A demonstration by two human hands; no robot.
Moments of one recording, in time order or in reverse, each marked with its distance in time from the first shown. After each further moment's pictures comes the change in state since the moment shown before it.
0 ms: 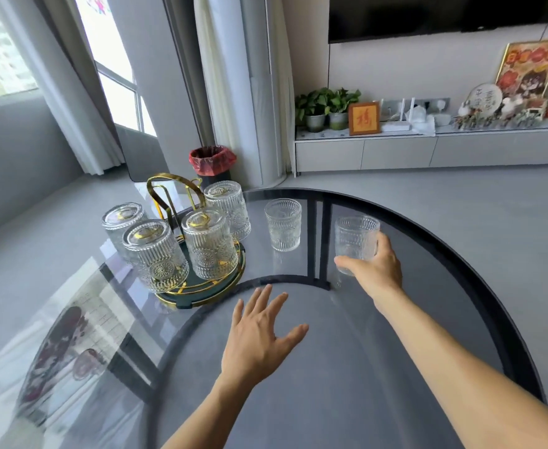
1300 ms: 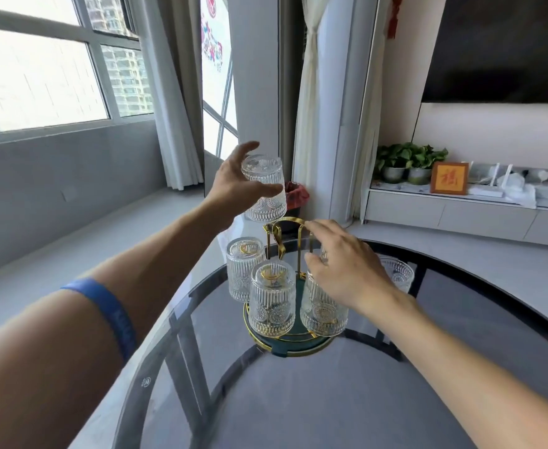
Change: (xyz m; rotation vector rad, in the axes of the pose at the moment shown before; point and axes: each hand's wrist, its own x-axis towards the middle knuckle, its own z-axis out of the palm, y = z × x) left_hand 0.127 -0.121 -0.303 -0.725 0.491 -0.077; right_hand -0.101 -0.221 0.122 -0.440 -0.390 -0.943
